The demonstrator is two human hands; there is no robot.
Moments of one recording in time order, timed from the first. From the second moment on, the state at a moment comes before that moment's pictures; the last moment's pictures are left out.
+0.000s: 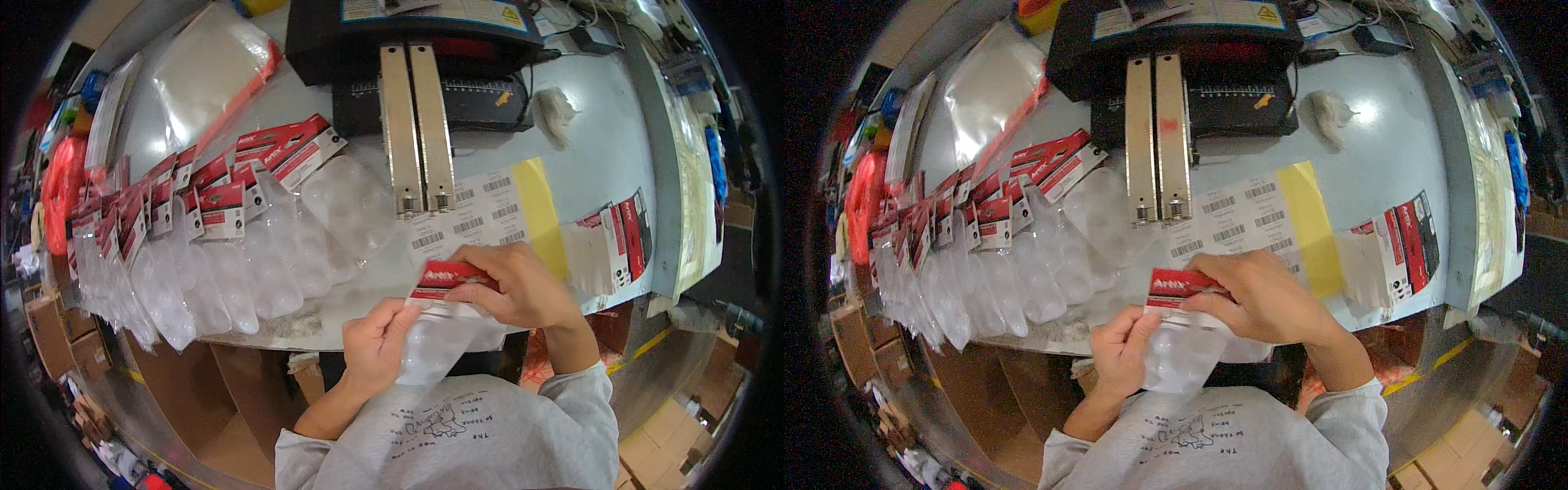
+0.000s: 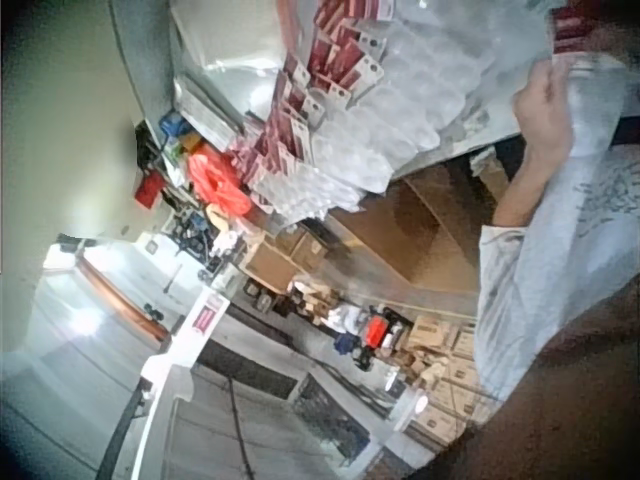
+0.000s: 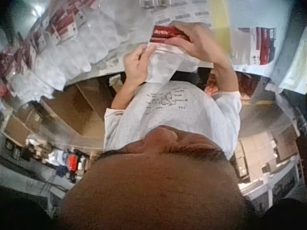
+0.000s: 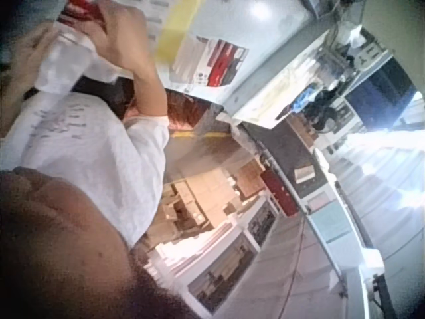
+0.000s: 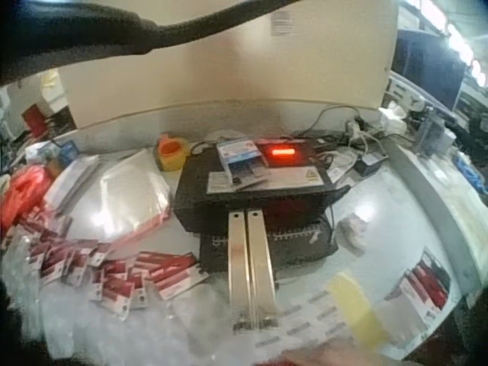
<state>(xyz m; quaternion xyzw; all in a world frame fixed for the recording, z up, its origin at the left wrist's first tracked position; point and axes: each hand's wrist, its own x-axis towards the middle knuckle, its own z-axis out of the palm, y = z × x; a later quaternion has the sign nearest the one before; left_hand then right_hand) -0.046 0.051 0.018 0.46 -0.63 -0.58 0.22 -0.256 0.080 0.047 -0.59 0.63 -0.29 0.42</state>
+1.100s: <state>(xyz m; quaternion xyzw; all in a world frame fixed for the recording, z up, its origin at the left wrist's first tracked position) -0.074 0.010 -0.027 0.55 -0.58 -0.50 0.34 -0.233 0.075 -0.017 -0.20 0.63 -0.56 0.50</state>
